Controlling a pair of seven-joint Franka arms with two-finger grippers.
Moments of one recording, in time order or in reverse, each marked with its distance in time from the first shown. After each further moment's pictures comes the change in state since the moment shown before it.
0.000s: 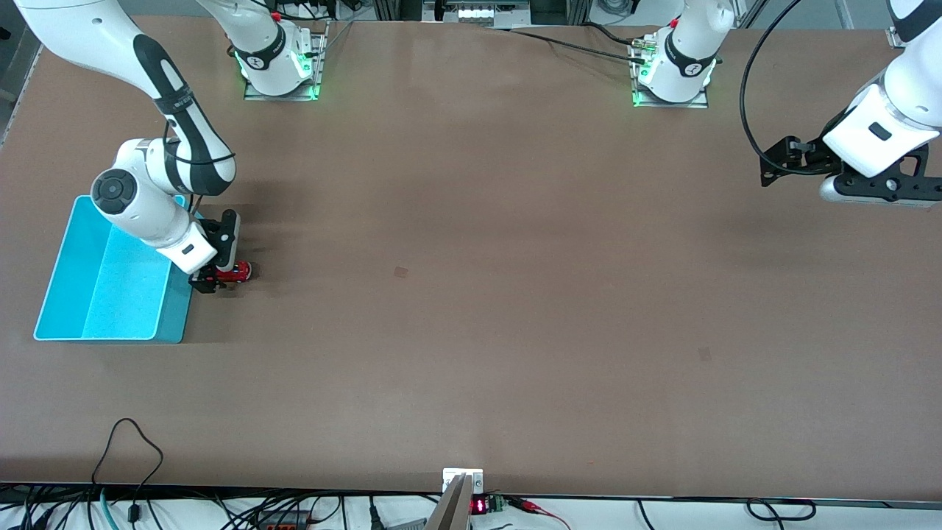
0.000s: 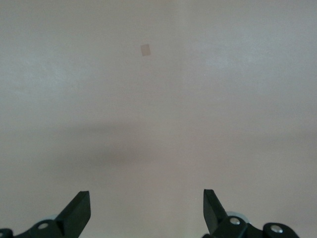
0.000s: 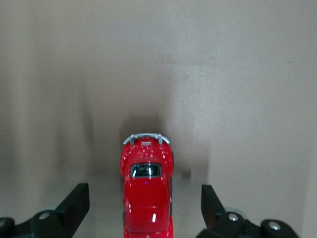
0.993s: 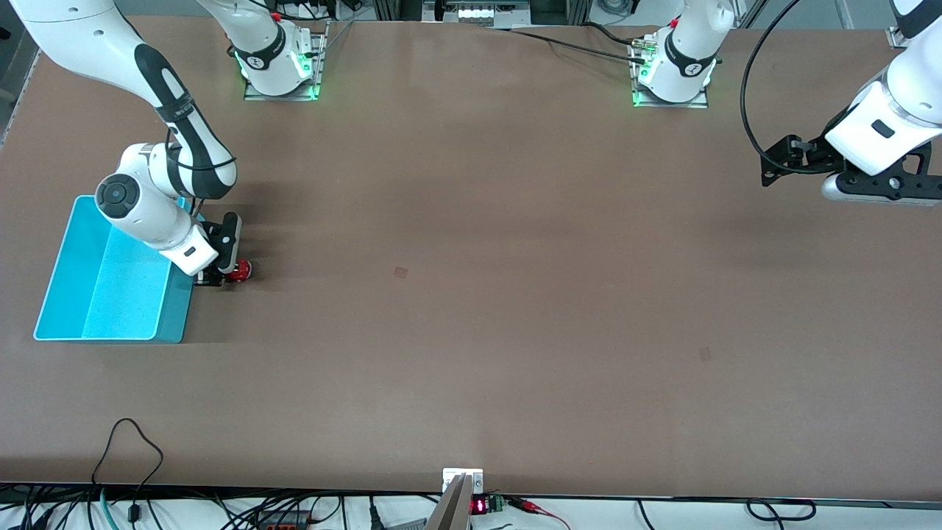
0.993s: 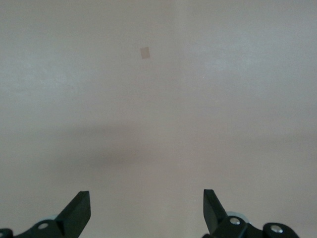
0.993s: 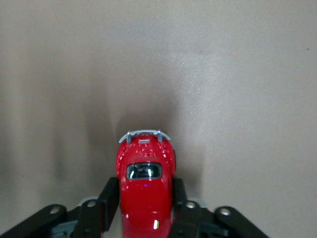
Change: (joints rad) left arm 0.002 0.000 -0.001 0.011 -0.002 0.000 0.000; right arm -0.016 0.029 0.001 0.000 0.000 0.026 -0.006
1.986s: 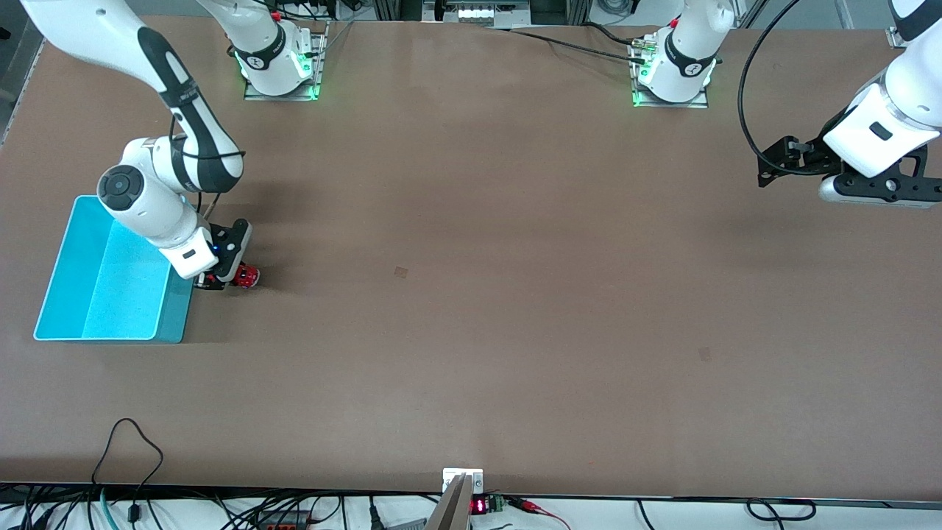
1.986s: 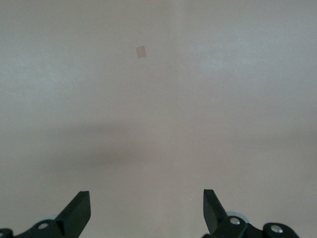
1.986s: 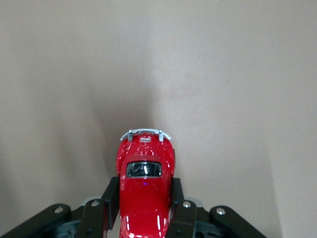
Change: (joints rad) left arm 0.003 0.009 -0.003 0.001 -0.017 0.000 0.000; right arm 0.003 -0.082 0.087 0.038 0.001 -0.080 0.360
